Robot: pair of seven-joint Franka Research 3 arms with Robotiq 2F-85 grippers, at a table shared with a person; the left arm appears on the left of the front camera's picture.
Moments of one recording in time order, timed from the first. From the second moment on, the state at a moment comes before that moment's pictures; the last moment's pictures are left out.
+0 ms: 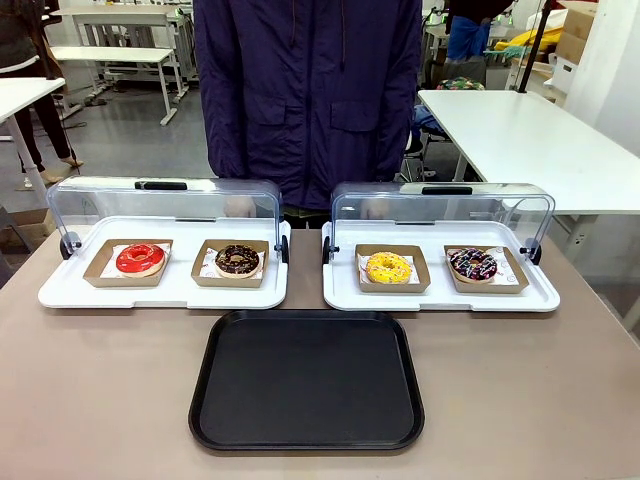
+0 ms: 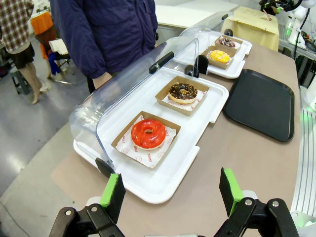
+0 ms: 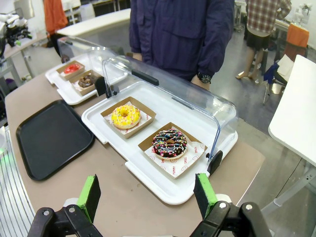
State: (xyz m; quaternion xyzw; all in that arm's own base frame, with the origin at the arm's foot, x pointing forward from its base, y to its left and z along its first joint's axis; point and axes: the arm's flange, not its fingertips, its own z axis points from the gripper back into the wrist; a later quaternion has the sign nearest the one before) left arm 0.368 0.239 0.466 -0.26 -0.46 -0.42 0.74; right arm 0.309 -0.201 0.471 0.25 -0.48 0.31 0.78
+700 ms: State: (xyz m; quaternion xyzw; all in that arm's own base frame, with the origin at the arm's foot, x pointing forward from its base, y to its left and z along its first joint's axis) left arm 0.368 0.239 0.466 -0.26 -0.46 -0.42 0.74; right arm 0.309 -0.201 0.471 0.25 -0.48 0.31 0.78
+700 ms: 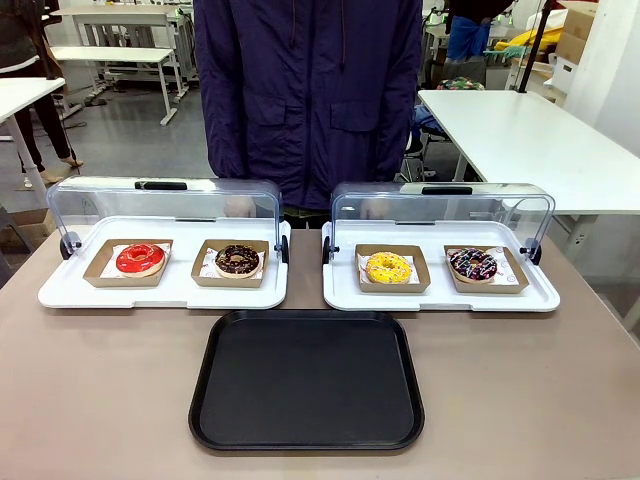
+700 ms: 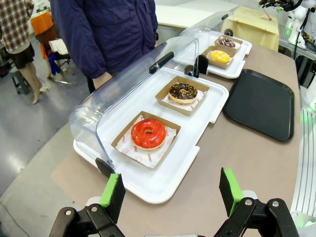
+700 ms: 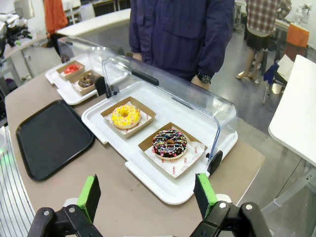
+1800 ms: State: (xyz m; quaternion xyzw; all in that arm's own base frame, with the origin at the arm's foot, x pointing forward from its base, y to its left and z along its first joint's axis) left arm 0.368 0.239 0.466 -0.26 -0.46 -0.42 0.74; right arm 0.309 -0.201 0.471 0.25 -0.48 0.31 0.78
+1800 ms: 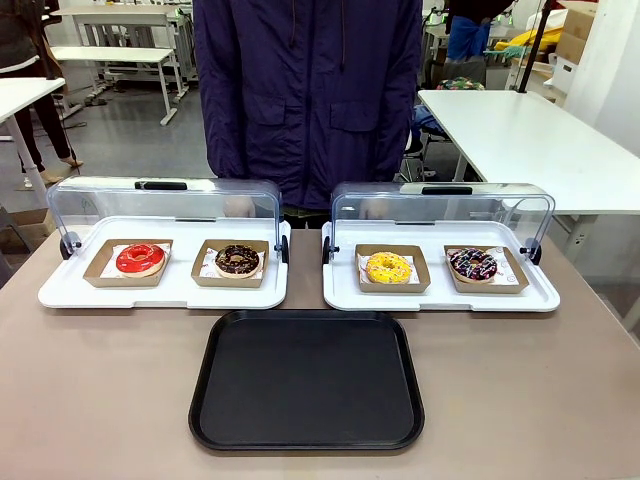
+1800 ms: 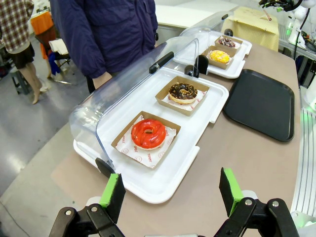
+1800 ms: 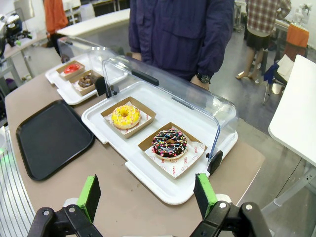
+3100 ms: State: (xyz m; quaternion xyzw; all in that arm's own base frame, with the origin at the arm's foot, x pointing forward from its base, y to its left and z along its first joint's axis) left arm 0.368 0.239 0.466 -0.26 -0.46 -0.42 0.74; right arm 0.309 -0.201 0.471 0.25 -0.48 0.31 0.78
